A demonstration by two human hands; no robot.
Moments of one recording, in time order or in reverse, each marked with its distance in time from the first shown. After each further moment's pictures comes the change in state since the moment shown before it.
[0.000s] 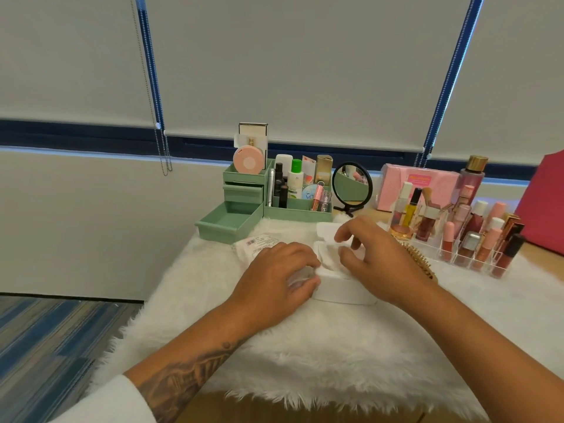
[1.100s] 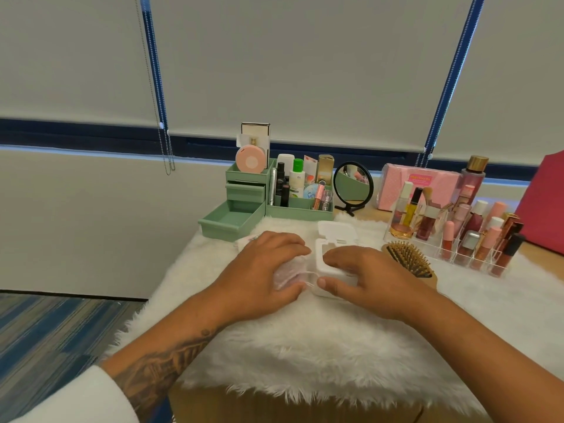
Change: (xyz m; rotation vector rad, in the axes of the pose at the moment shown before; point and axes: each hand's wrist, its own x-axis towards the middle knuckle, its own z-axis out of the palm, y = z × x) left_hand -0.006 -0.009 -0.032 0.100 -0.129 -0.012; right_hand -0.018 0.000 0.006 -0.080 -0.209 -0.172
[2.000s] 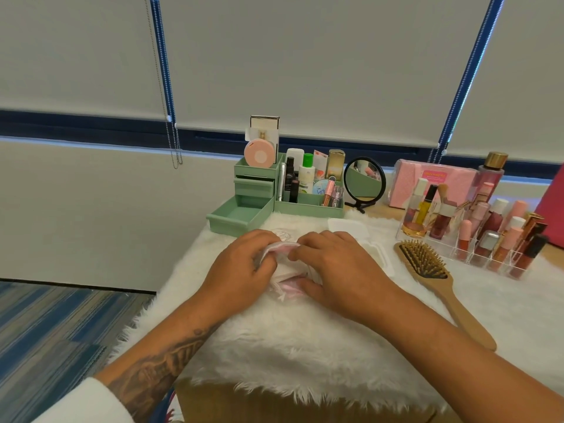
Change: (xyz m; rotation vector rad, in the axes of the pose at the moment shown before) left_hand -0.016 -0.022 -0.003 -0.209 0.219 -0.267; right_hand 0.035 -0.049 0.027 -0.300 0.087 -0.188
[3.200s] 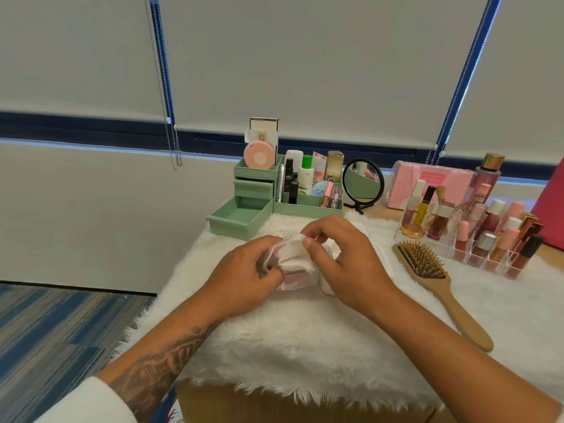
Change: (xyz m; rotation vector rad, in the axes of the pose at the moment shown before) left_hand -0.002 0.007 -0.004 -0.062 -0.155 -0.074; right_hand 0.000 0.002 -0.001 0.597 0.380 0.195
